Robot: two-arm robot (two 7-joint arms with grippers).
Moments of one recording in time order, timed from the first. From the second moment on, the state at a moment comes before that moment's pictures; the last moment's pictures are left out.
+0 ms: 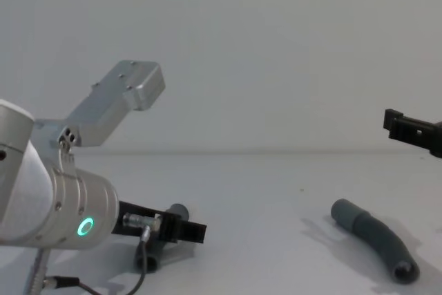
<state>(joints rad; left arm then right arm) -0.23 0.20 0.40 -1.70 -0.27 0.75 0.06 -0.01 0.34 -0.23 -1.77 0.29 0.03 0.07</state>
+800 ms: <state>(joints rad) -0.26 0.19 0.42 -1.65 -0.23 0.74 0.04 -0.01 0.34 -0.23 -1.77 0.29 0.03 0.07</state>
